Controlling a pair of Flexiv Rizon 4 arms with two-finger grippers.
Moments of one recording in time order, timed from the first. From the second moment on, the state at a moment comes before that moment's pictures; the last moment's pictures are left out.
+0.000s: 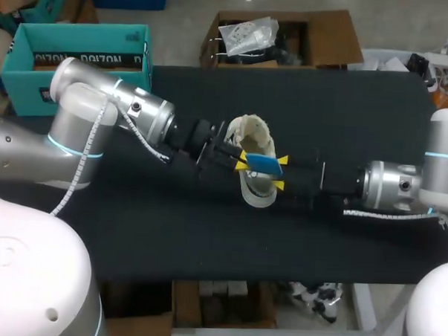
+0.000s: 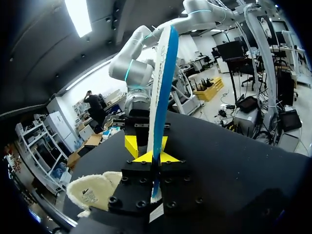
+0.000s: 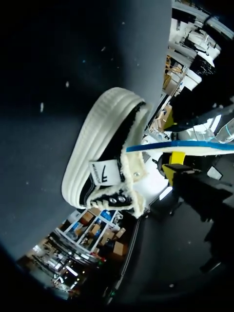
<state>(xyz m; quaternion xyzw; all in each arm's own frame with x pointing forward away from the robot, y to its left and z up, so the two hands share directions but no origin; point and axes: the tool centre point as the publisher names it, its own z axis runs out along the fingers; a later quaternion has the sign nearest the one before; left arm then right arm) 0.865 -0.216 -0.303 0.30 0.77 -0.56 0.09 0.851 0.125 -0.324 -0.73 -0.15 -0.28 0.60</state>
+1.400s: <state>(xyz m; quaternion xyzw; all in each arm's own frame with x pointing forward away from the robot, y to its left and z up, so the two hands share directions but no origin) 0.891 -0.211 -0.309 0.39 0.80 -0.46 0.08 0.853 0.129 -0.325 -0.77 -0.12 -0.30 0.55</state>
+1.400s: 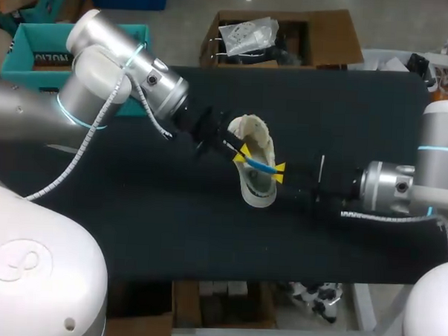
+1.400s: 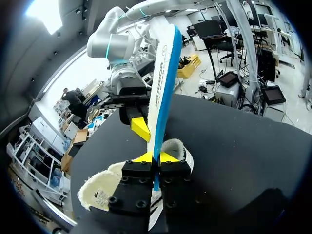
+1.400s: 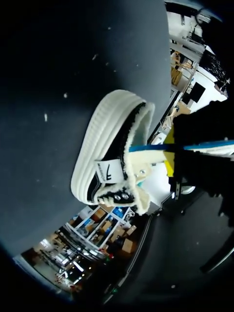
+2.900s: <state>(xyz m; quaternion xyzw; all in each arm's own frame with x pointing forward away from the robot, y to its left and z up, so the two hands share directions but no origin) 0.895 -0.218 -0.319 0.40 0.78 -0.47 0.04 0.884 0.132 -0.352 -0.78 -0.09 -0.32 0.53</state>
